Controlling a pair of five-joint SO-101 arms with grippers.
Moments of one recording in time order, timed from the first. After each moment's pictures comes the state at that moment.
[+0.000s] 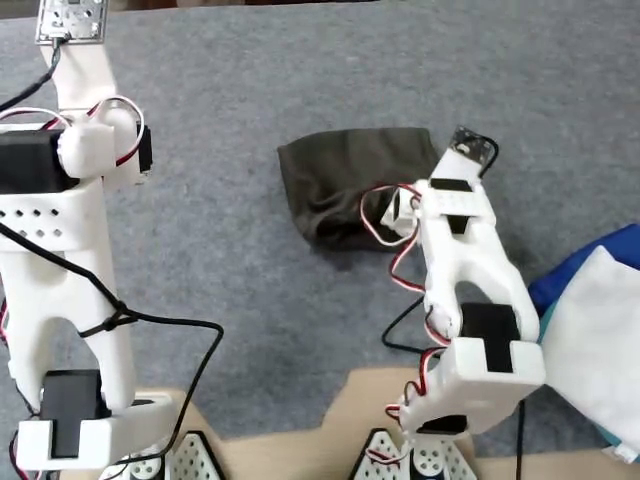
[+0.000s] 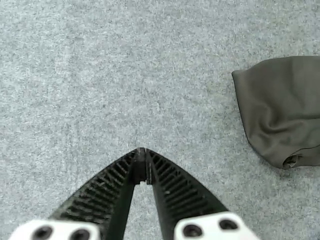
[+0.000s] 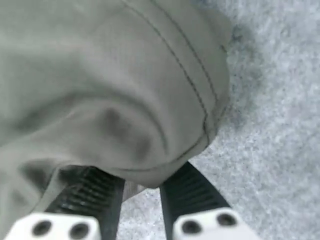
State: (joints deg) left arm -5.6 -11.8 -27.8 99.3 -10.2; right arm -0.3 9.6 28.0 48.7 -37.1
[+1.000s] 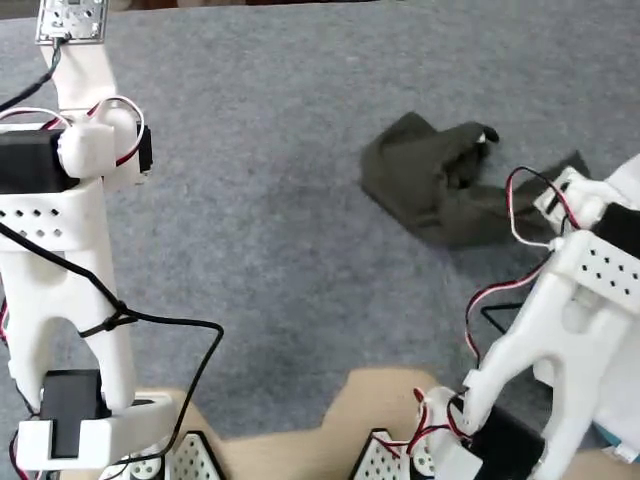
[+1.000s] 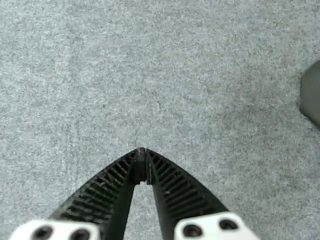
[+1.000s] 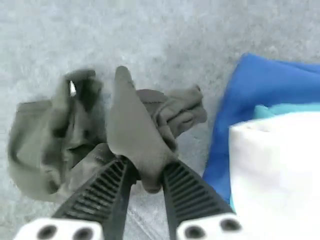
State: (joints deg) left arm -5.6 -11.8 -27.8 99.3 -10.2; right arm 30.0 -22.5 18.2 67.0 -21.5
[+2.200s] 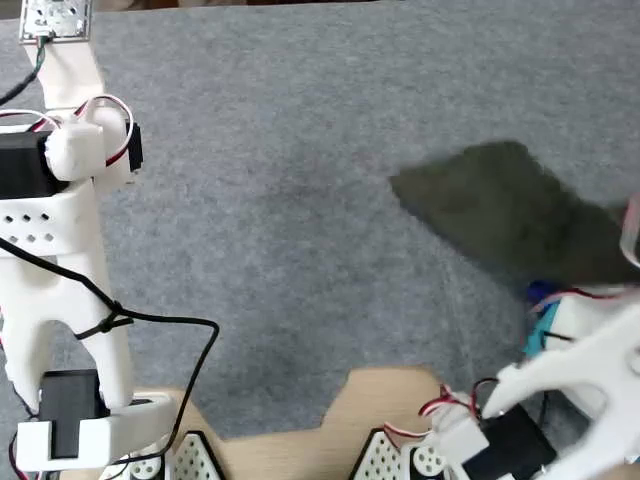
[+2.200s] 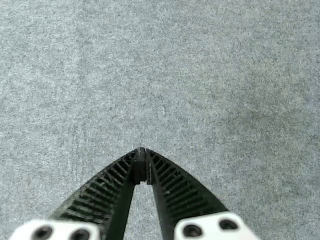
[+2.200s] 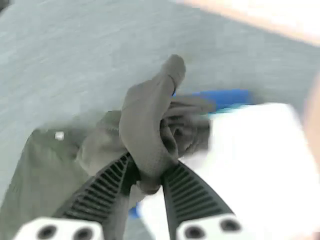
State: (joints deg) left arm -7.2 -11.8 -30.1 100.3 -10.2; right arm 57.4 -19.8 -9.5 84.4 -14.5
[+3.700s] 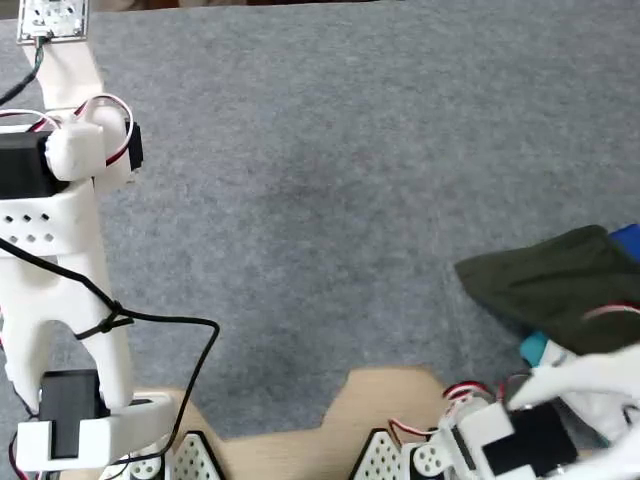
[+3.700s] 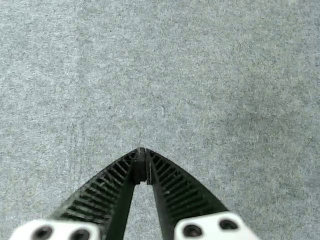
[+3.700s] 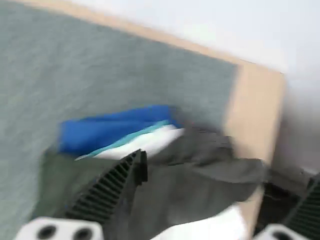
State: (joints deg) left arm -7.2 -11.8 -30.1 100.3 -9.2; right arm 63.3 -14.8 -14.3 83.2 -4.7
